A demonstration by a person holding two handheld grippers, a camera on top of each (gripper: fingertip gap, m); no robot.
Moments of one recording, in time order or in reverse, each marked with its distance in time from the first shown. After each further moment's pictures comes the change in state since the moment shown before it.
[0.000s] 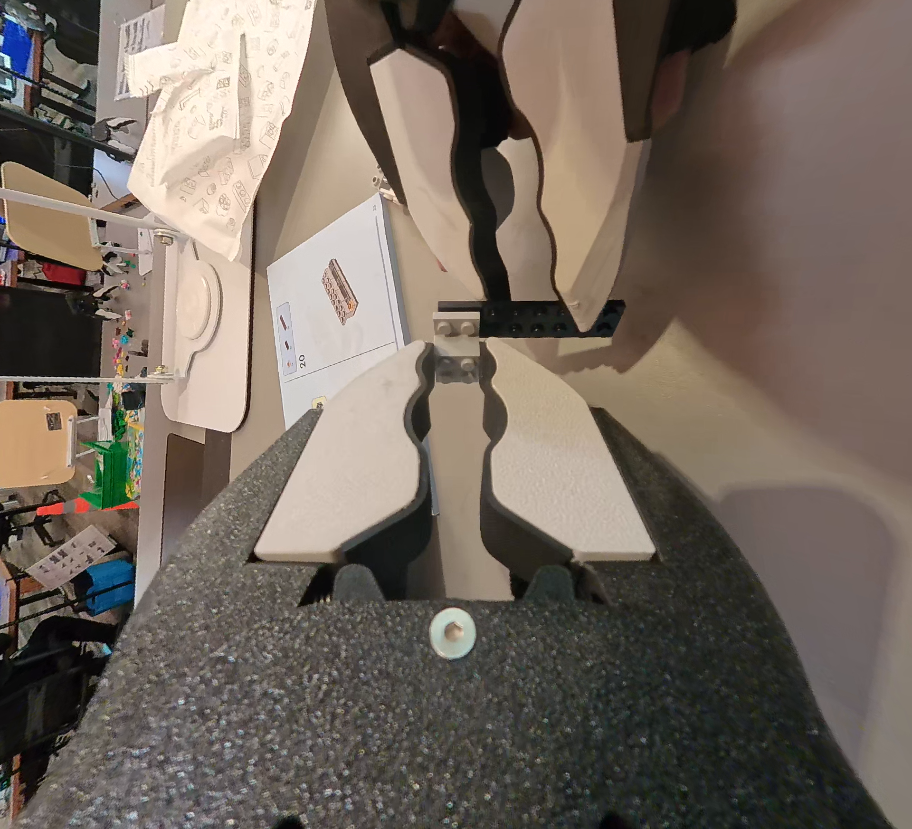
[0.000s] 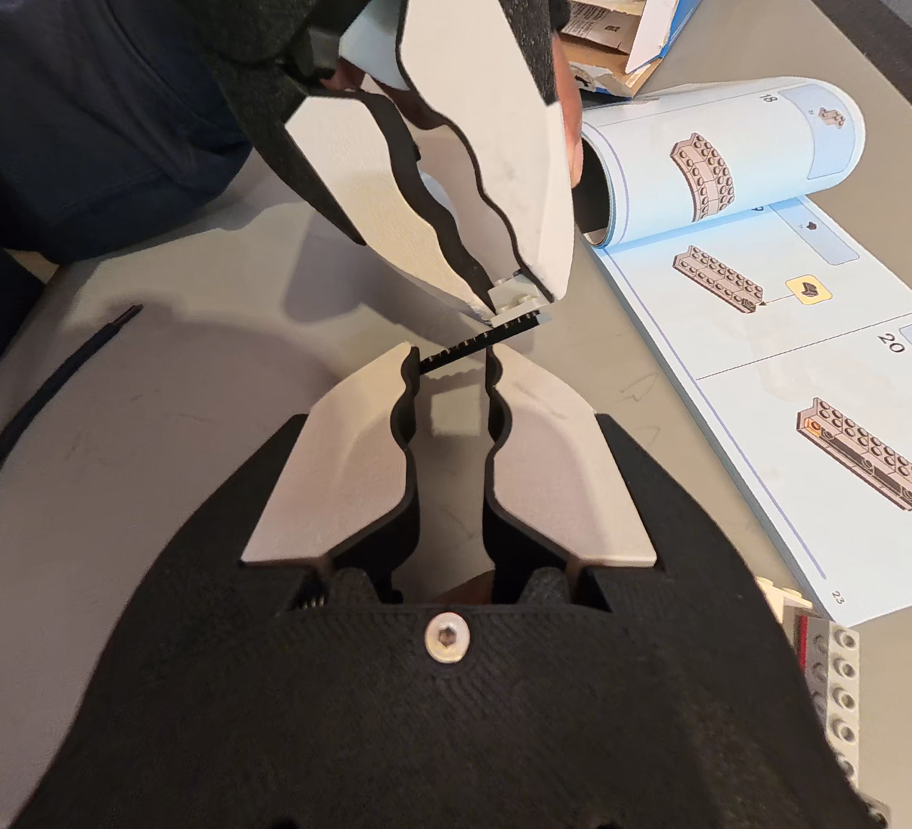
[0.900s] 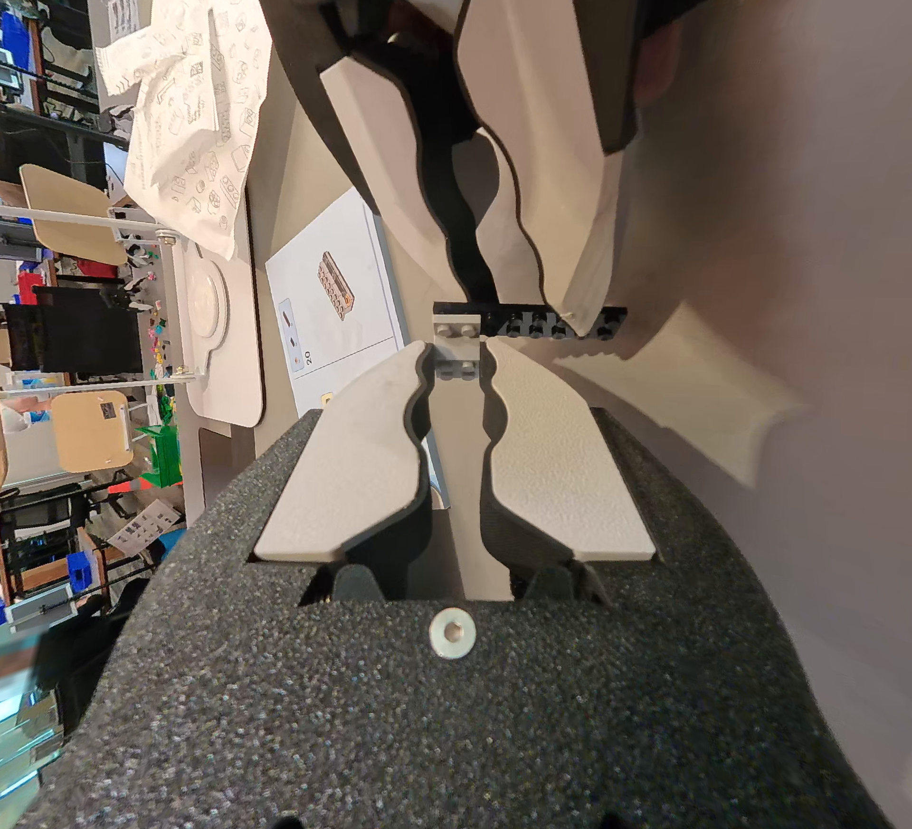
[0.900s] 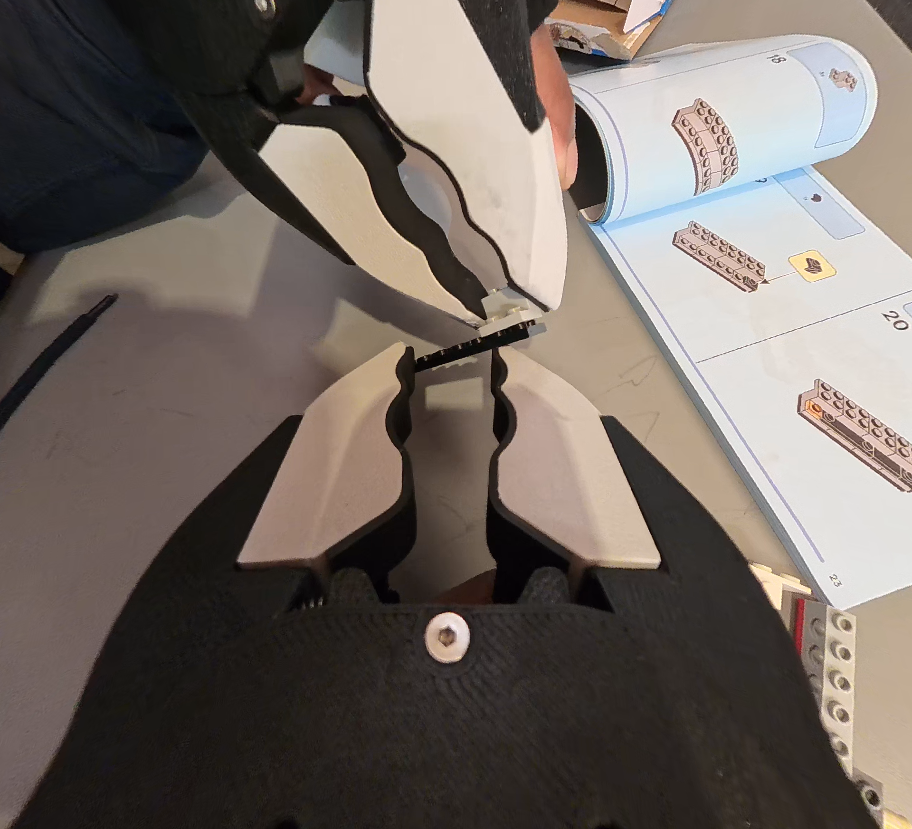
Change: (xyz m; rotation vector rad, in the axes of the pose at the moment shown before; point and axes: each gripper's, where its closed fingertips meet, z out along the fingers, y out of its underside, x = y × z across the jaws) left arm 0.004 0.003 0.008 -0.097 -0.020 0.095; right arm 0.003 0.007 0.003 -0.057 0.026 0.009
